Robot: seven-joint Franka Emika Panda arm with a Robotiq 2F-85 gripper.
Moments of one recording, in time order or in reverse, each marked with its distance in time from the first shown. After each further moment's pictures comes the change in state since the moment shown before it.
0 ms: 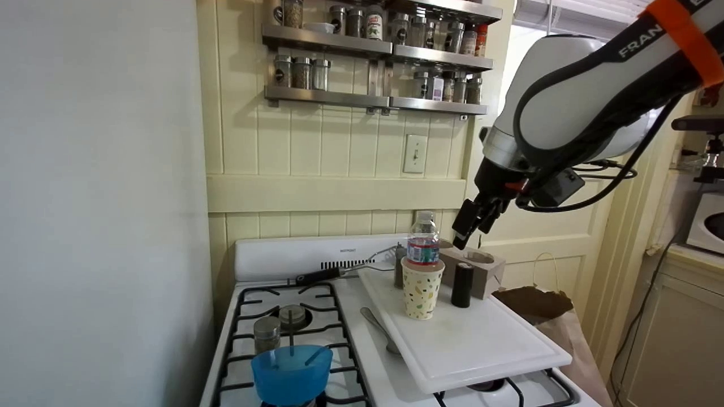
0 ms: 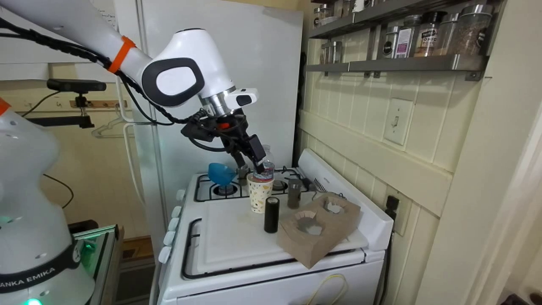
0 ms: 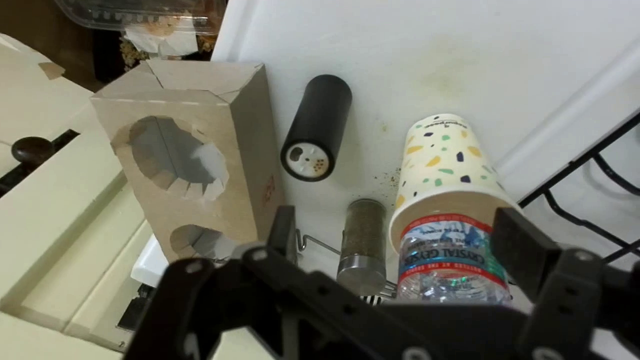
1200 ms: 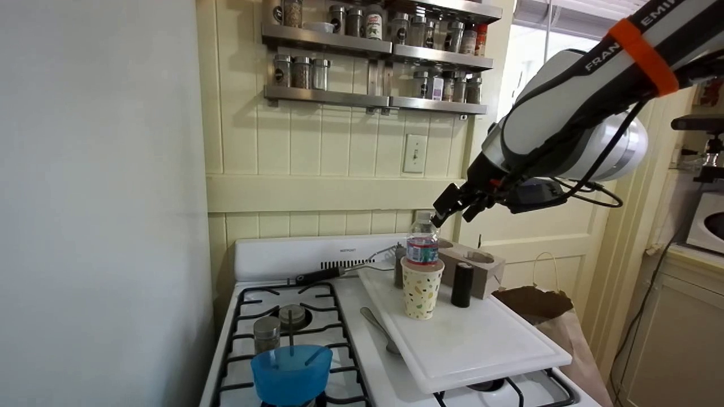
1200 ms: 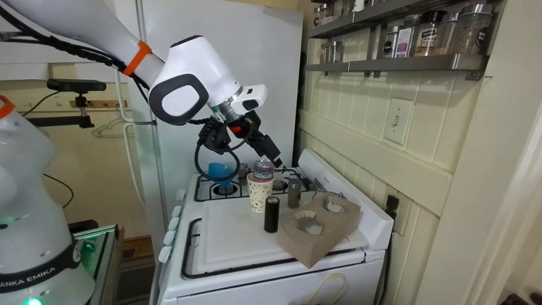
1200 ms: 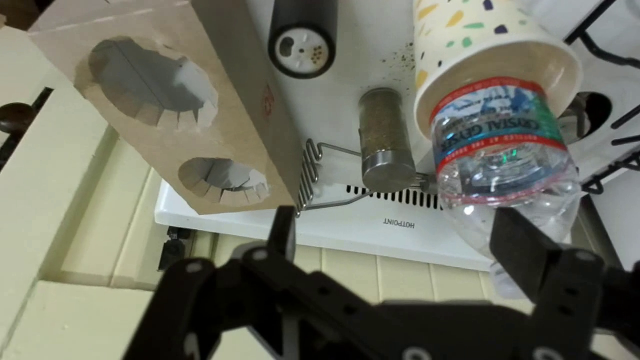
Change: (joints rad) arm 0.106 0.097 -0.126 -0.004 0.175 0.338 0.022
